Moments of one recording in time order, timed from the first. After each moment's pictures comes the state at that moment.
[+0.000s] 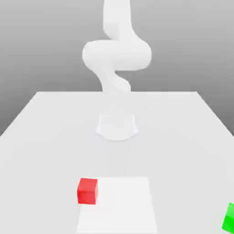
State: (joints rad) arm -0.01 -0.71 -0.01 -2.35 -0.01 2.35 0.79
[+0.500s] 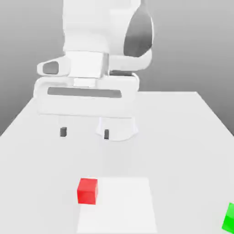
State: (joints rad) arm -0.07 -0.16 -0.10 -2.64 -0.04 2.67 0.72
